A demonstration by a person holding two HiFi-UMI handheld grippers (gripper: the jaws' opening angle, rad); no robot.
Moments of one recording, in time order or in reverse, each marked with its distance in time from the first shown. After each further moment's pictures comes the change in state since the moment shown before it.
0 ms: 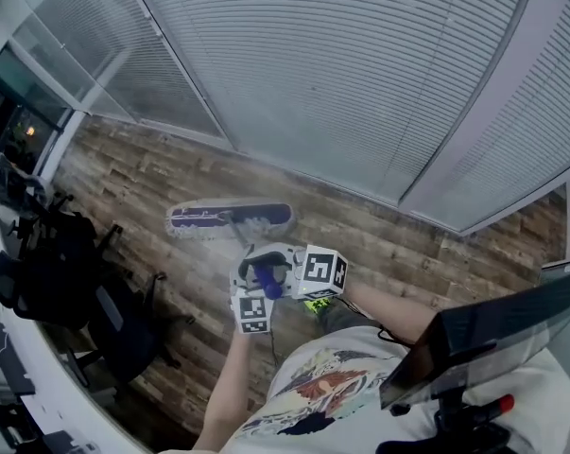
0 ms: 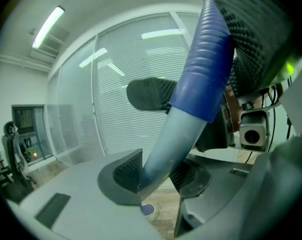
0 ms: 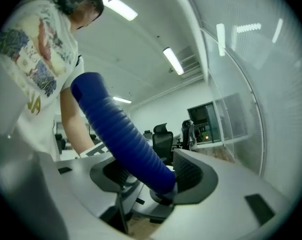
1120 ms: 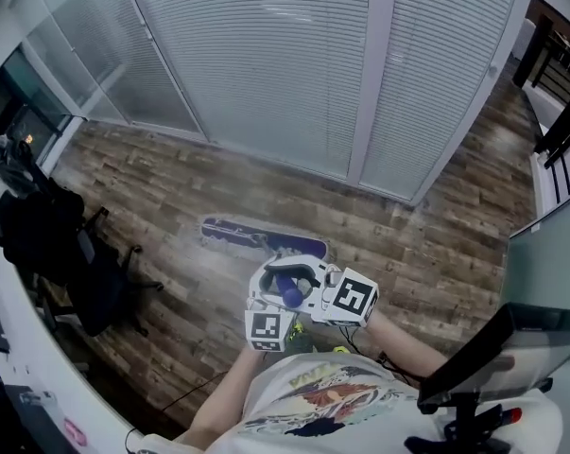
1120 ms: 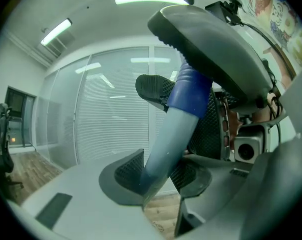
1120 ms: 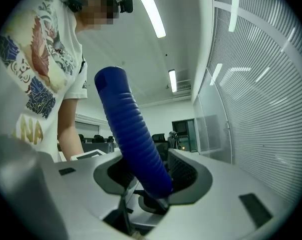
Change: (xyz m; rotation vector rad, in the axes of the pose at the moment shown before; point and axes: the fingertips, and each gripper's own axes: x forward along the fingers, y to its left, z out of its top) left arm -0.340 -0.437 0.059 -0.104 -0.199 -0.179; right arm -0.227 0.481 0.000 -0.092 -0.107 -0.311
